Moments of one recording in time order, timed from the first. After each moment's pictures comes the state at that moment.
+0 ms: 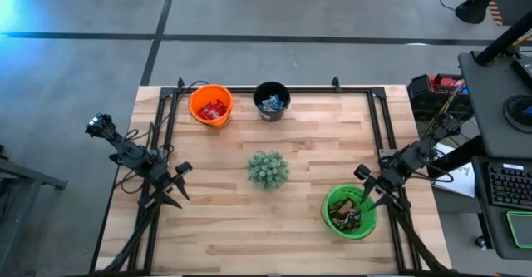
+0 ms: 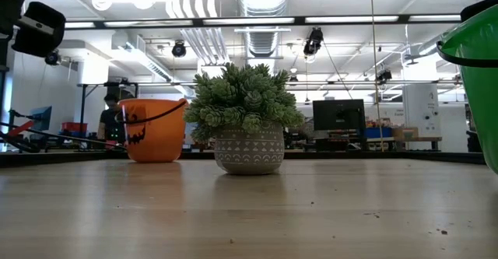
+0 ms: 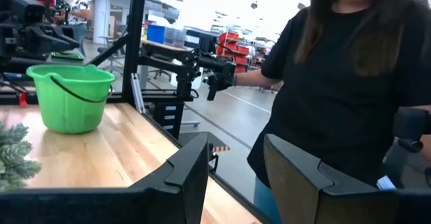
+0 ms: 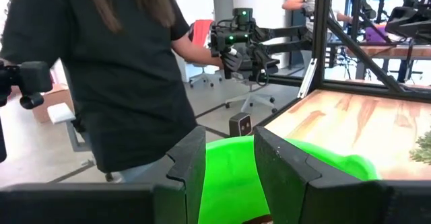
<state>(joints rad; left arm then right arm) -0.66 0.01 0.02 0.09 0.04 -0.22 0.64 0.02 0.01 0.04 -0.15 0.10</state>
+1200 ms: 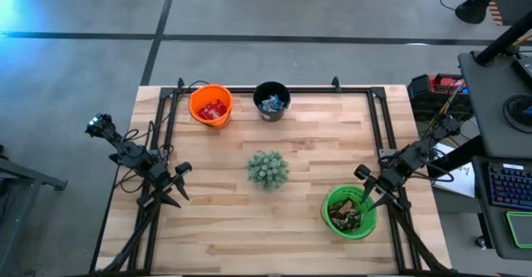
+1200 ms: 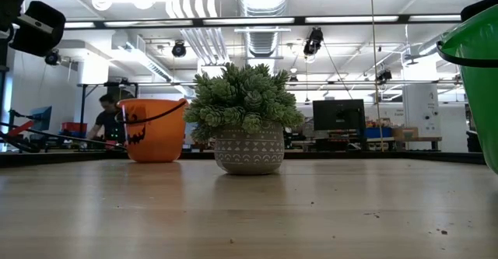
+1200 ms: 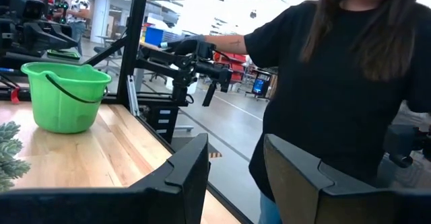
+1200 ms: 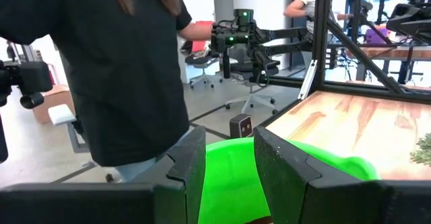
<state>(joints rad) -0.66 0.01 0.02 0.13 0.04 -0.28 0.64 0.01 0.01 0.04 -0.16 0.09</state>
